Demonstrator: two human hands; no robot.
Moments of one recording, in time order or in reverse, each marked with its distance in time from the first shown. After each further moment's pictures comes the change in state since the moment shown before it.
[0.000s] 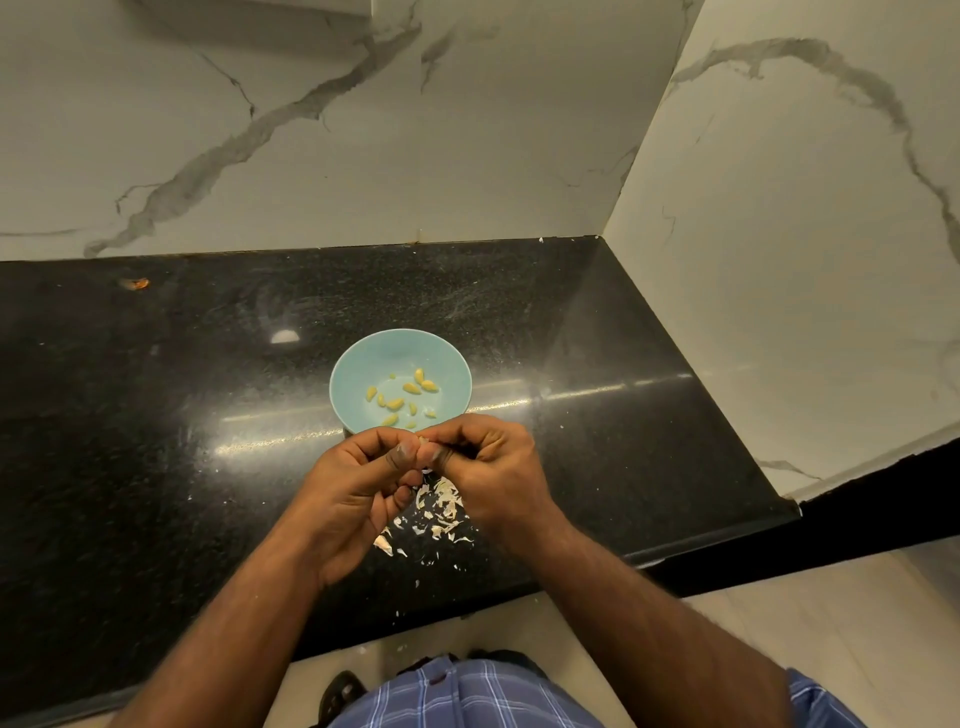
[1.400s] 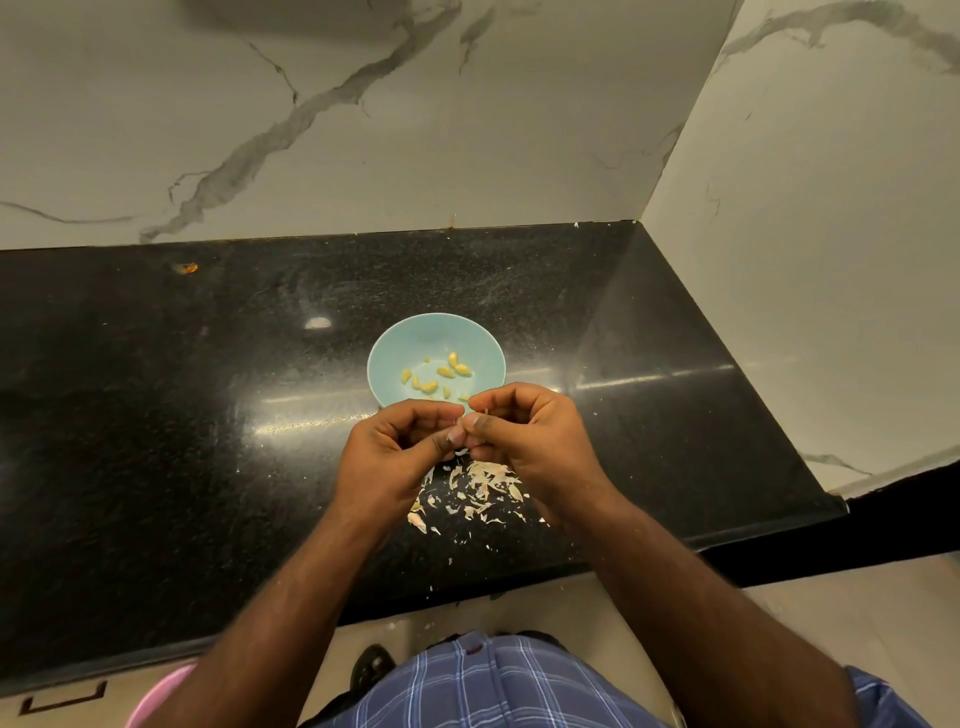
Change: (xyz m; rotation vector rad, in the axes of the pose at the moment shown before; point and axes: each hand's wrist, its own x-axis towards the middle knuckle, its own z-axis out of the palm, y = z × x) left_hand -0.010 -0.001 0.008 0.356 0.097 0.388; right_hand 0.007 -0.011 -0.005 0.251 0.019 0.317
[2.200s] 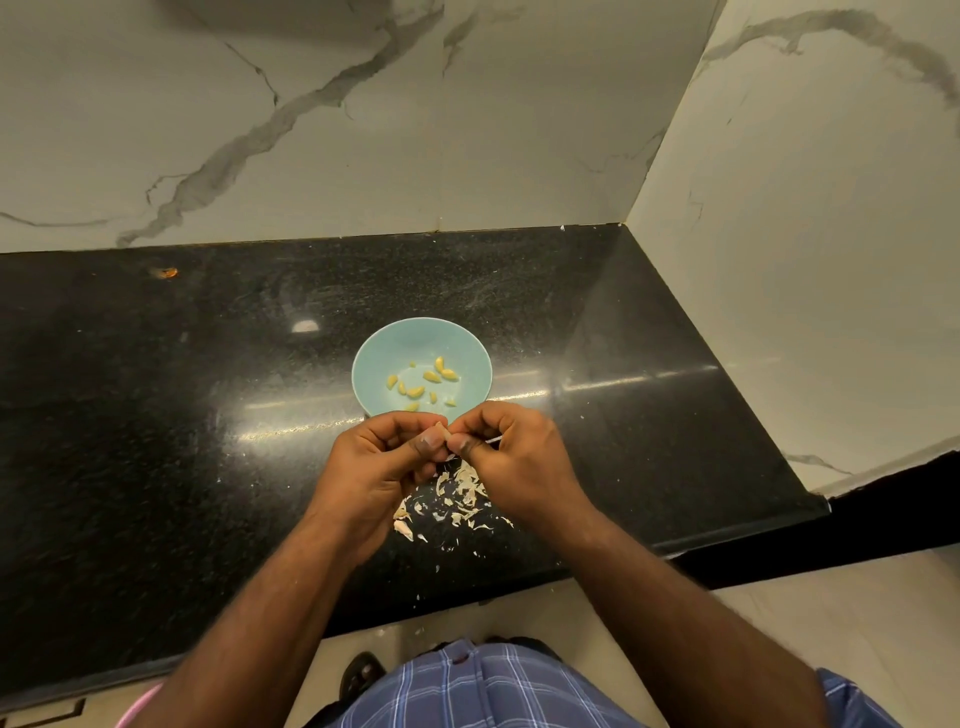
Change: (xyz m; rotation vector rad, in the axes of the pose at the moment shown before) left_hand 0.006 -0.003 0.001 -0.308 0.019 -0.260; right_hand -0.005 0.001 0.001 -0.604 0.029 -0.255
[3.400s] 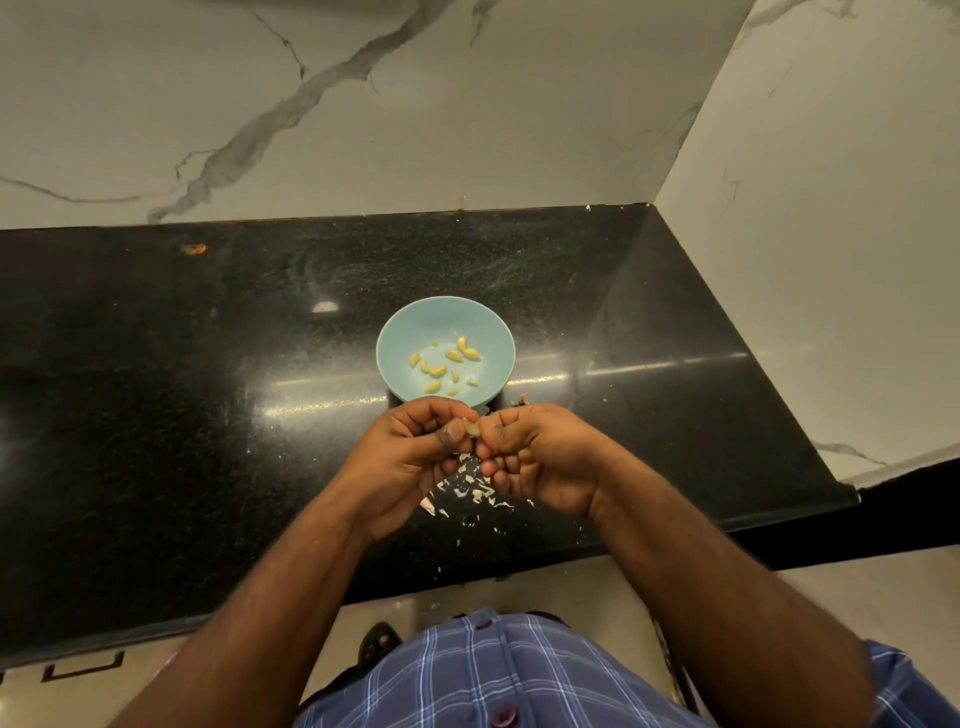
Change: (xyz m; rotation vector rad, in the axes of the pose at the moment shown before) left_hand 0.002 -0.006 -0.012 0.020 -0.200 -0.072; right_hand 0.007 -0.012 -0.014 0.663 -0.460 0.705
